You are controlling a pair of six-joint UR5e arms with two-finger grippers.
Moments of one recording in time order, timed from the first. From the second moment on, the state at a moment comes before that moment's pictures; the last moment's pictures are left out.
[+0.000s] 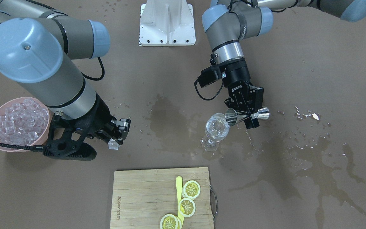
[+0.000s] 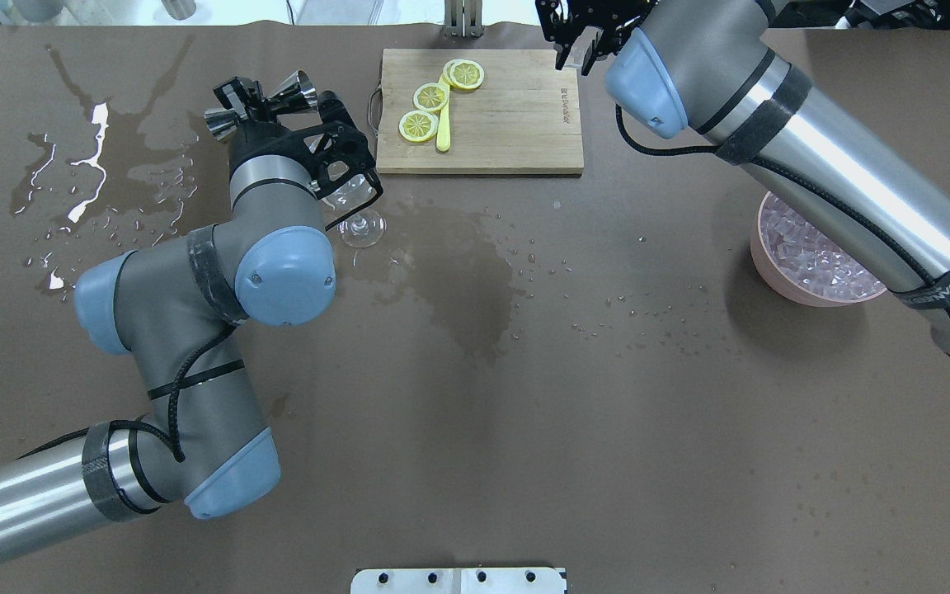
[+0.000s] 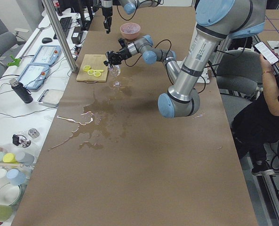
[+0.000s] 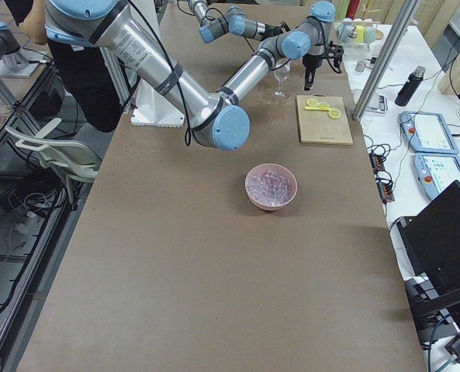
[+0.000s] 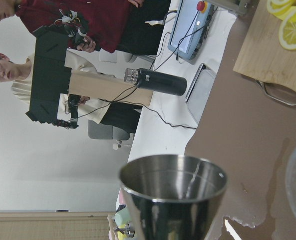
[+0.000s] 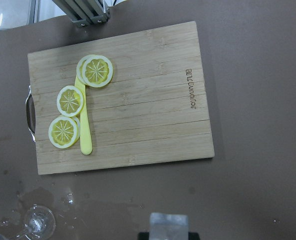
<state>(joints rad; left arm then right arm) -0.53 -2.15 -1.79 -1.61 -0.72 -0.23 0.99 -0.64 1.42 -1.66 2.23 1.00</state>
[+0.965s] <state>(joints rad) -0.76 -1.89 -1.83 -2.03 -1.03 -0.36 0.94 -0.62 1.42 -1.66 2.22 1.02</state>
